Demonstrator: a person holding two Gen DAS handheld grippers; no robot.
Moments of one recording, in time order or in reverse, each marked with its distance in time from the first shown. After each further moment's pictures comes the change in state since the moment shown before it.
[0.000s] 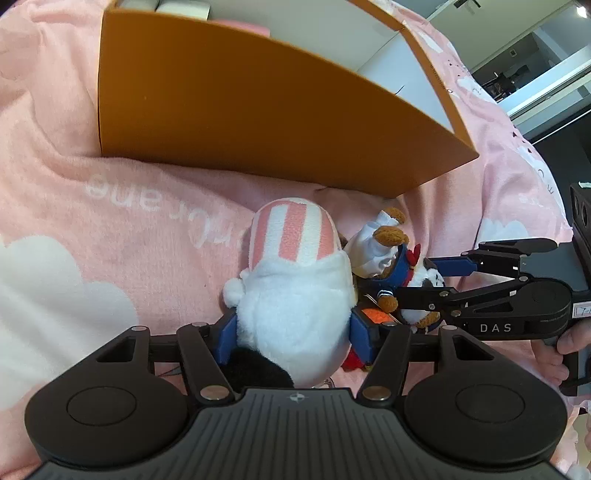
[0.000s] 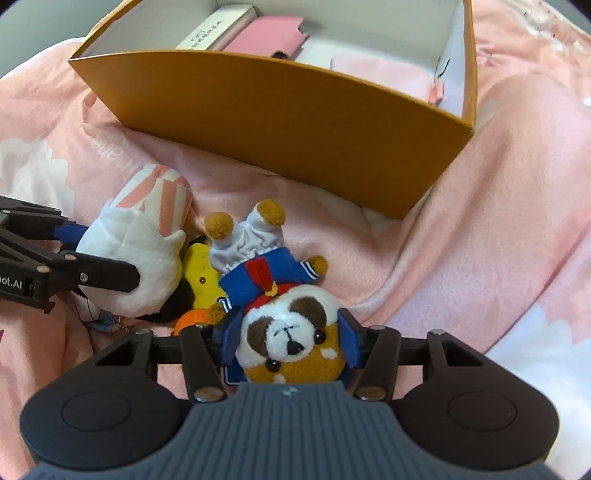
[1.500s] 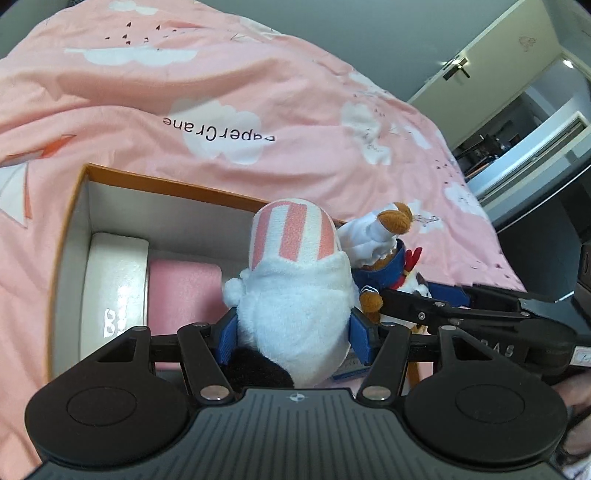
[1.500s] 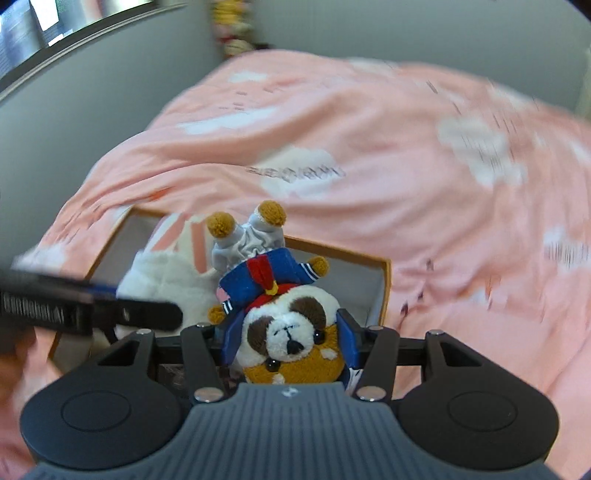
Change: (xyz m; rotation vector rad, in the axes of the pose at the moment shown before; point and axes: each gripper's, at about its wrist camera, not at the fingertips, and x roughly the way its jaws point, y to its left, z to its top) left arm -0.008 -0.027 0.201 -0.009 -0.216 -0.047; right arm -0.075 -0.081 0.177 0.155 -0.352 -0.020
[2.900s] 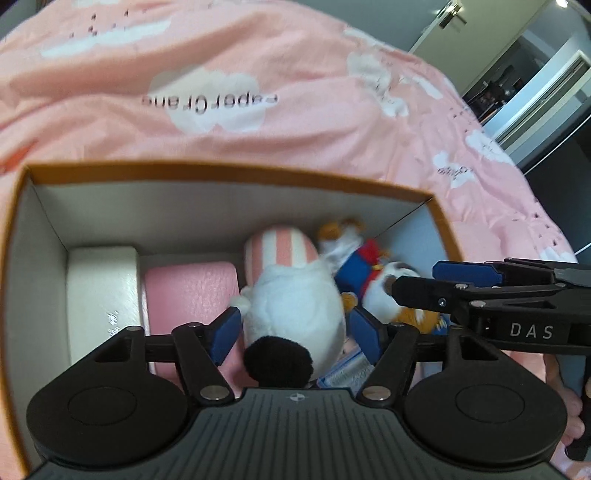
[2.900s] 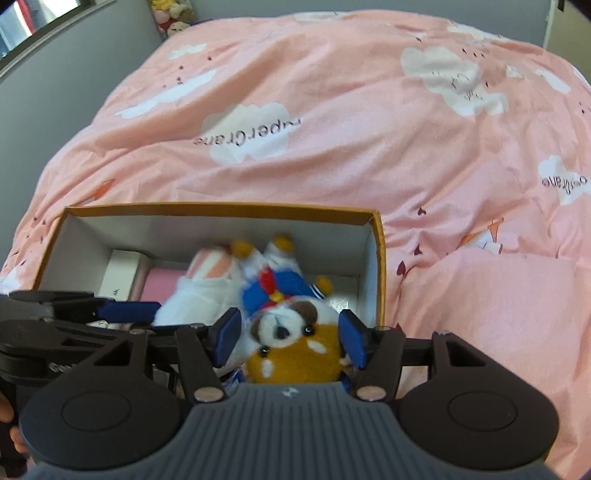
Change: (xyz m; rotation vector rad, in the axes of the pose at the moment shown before) left arm 0.047 0.008 0.008 0.138 0.095 0.066; right arm 0.049 -0.009 -0.004 0.119 0.078 -0.073
